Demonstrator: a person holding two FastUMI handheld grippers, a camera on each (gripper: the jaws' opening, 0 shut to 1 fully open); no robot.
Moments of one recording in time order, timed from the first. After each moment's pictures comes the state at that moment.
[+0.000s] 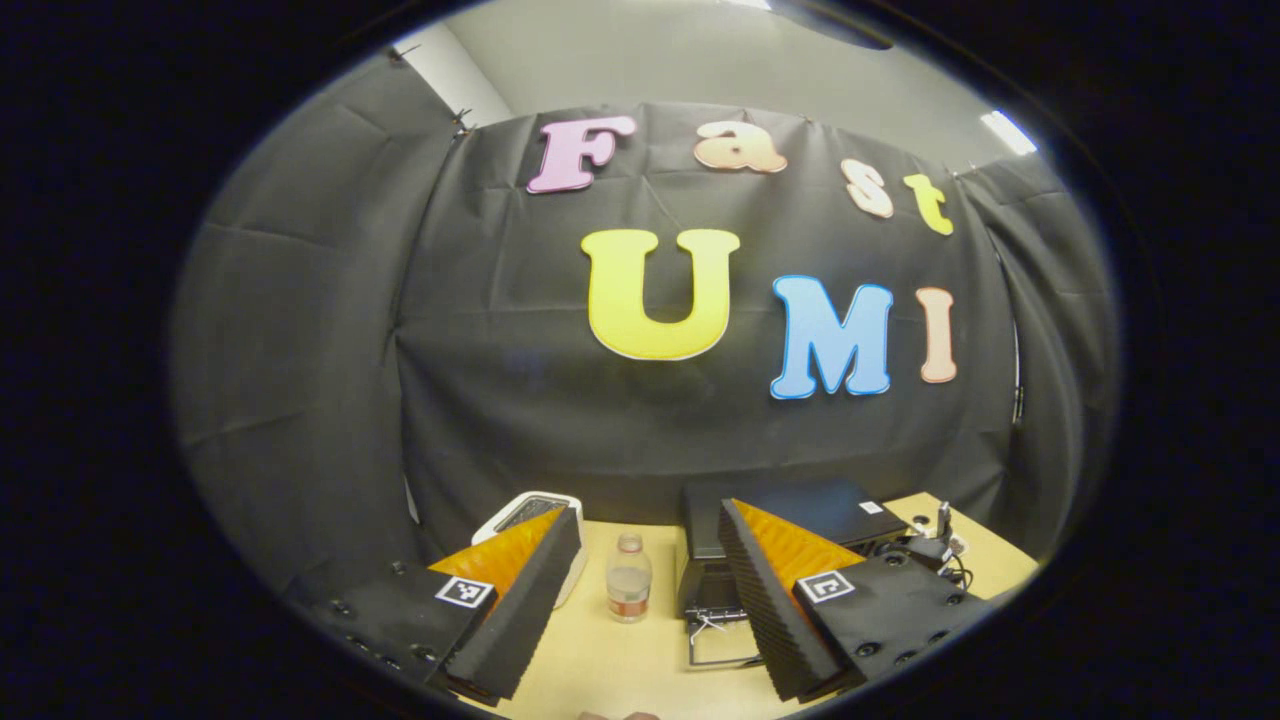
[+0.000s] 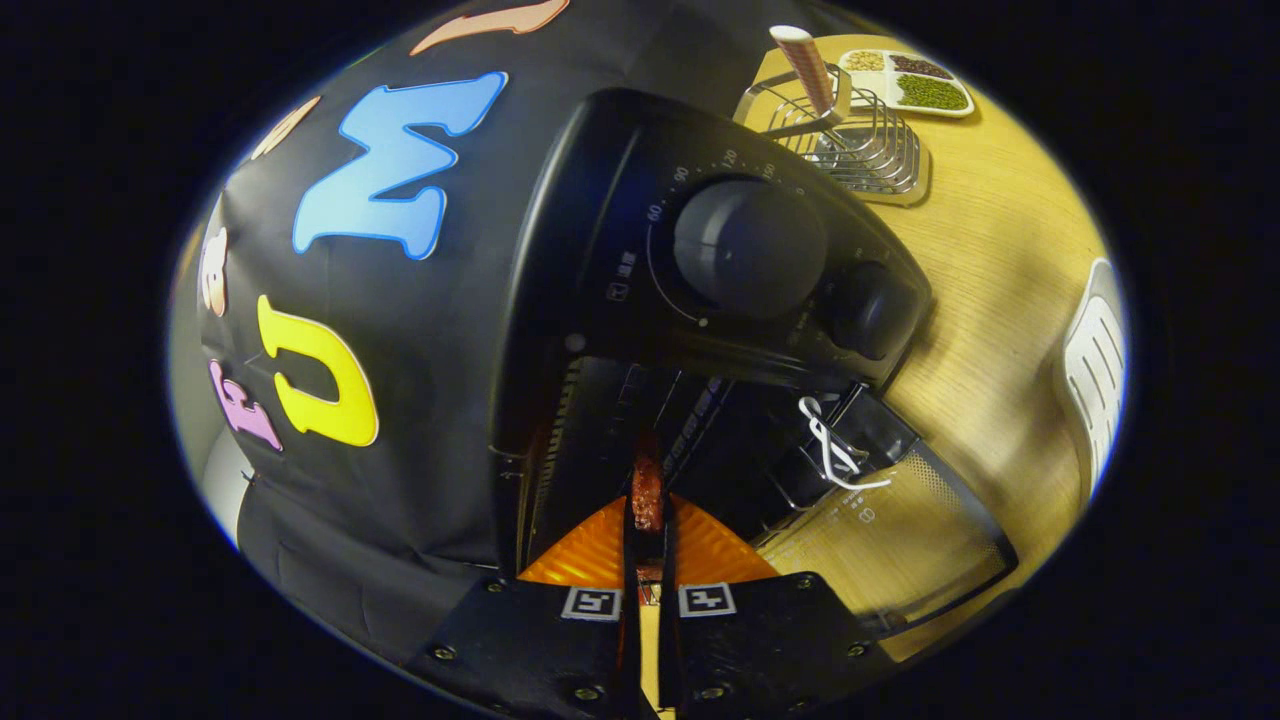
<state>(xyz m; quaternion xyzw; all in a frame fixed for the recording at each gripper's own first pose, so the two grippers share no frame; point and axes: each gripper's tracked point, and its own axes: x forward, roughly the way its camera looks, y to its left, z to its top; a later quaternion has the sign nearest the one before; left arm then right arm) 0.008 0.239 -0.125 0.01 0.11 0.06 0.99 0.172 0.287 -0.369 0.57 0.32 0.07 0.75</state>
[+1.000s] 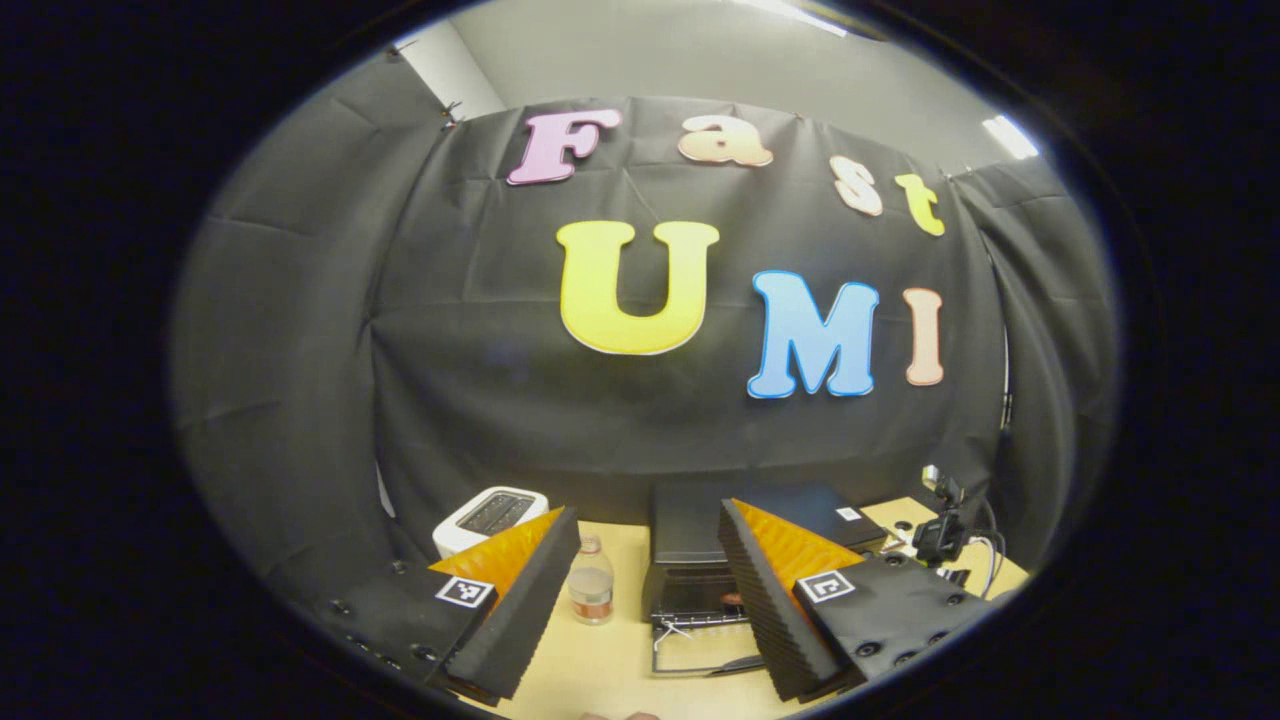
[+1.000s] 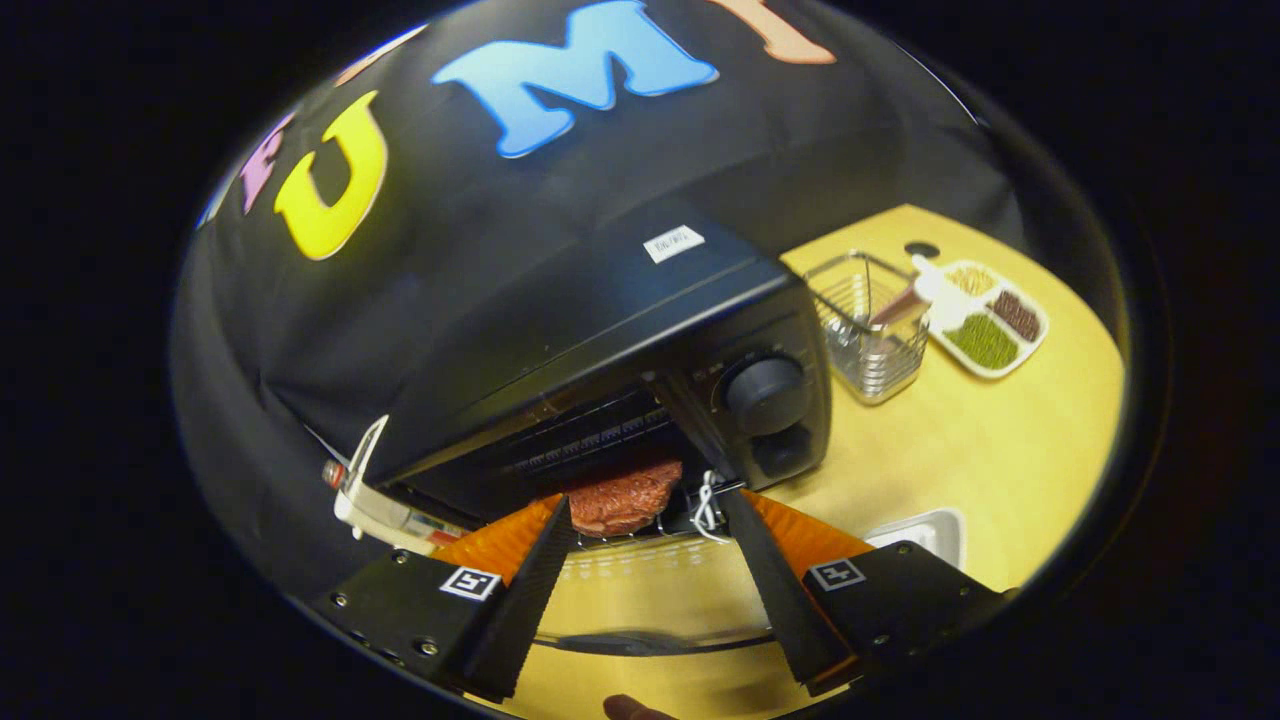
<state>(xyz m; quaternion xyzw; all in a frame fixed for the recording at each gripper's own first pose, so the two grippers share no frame) 0.033 0.185 -0.136 0.00 0.11 0.03 0.99 0.122 0.214 -0.343 0.18 0.34 0.06 0.92</state>
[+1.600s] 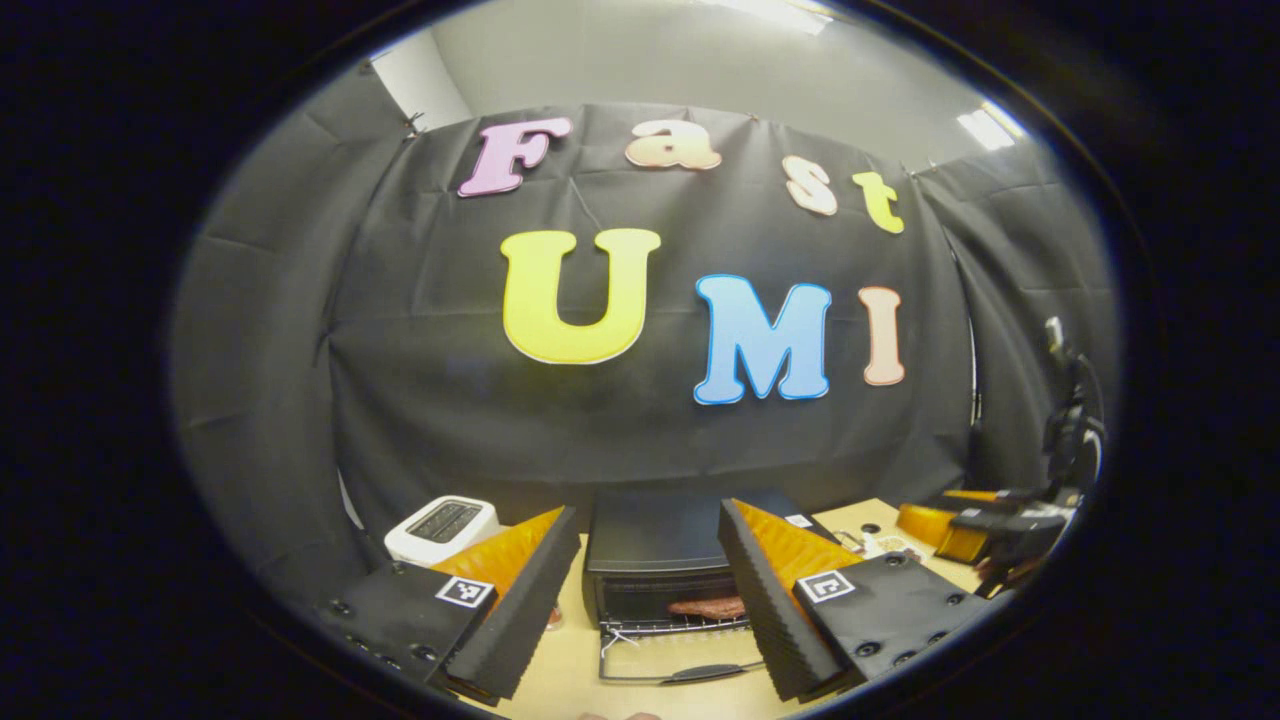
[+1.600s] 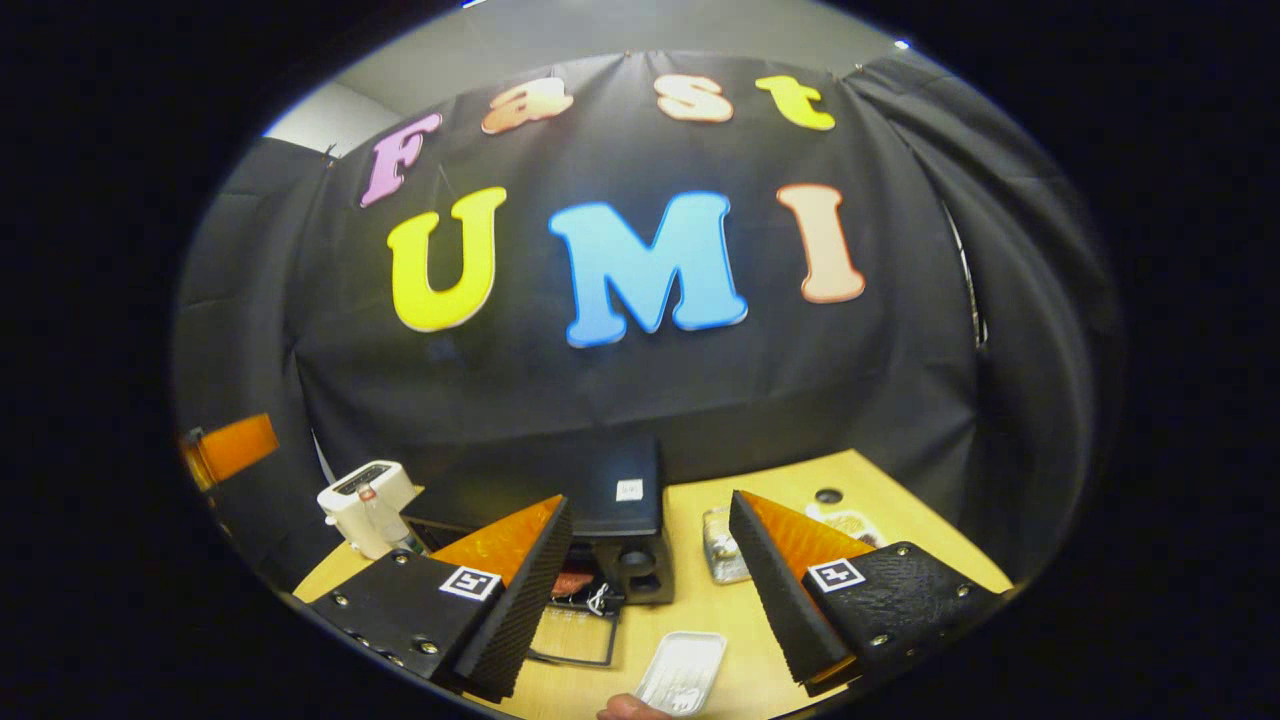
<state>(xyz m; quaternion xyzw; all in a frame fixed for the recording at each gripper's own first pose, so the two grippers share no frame) 0.041 0.115 -0.128 0.01 0.09 -0.01 1.00 0.063 0.098 -0.131 0.05 0.08 0.03 1.00</state>
